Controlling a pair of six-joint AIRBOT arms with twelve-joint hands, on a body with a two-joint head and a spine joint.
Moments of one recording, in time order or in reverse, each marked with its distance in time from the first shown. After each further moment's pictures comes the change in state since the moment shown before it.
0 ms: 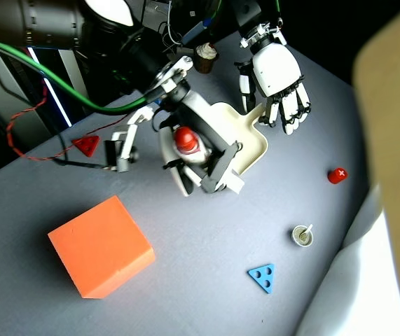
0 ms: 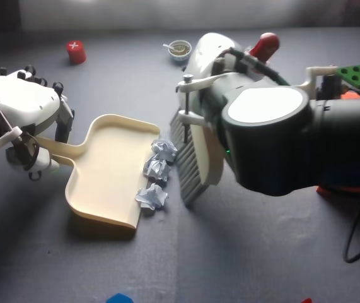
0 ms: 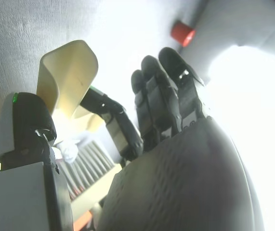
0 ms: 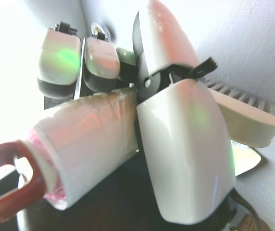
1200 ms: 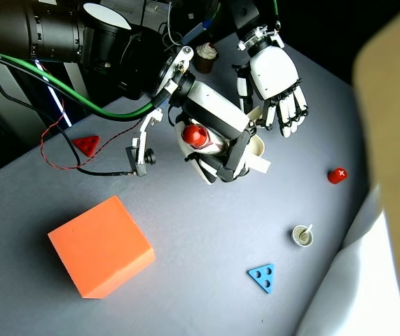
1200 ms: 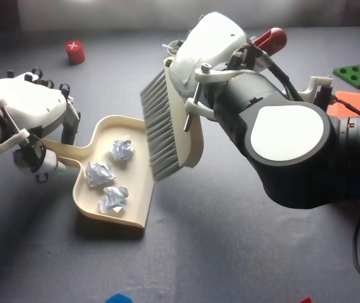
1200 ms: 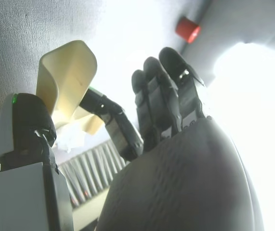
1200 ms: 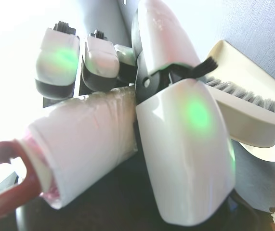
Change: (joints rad) left arm -0.001 -0.017 0.000 -0.010 -0.004 0.008; right arm -0.045 0.068 -0.051 -0.342 0.062 0.441
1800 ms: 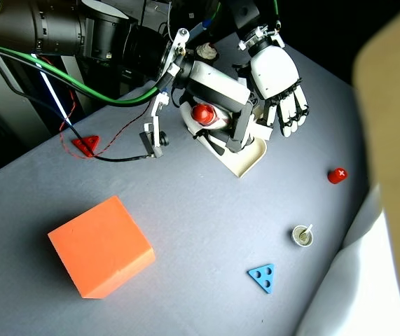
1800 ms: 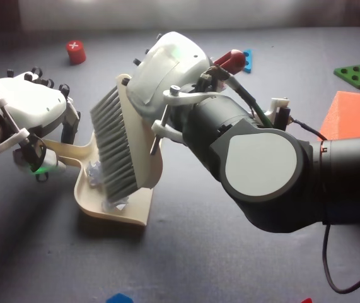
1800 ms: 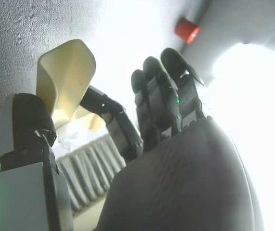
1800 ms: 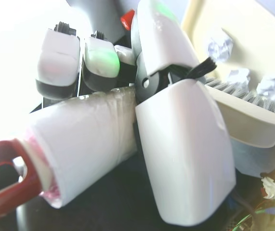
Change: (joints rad) left arm 0.000 0.000 0.002 0.000 0.000 0.000; right arm -0.017 -0.056 -0.011 -0.120 0.030 0.188
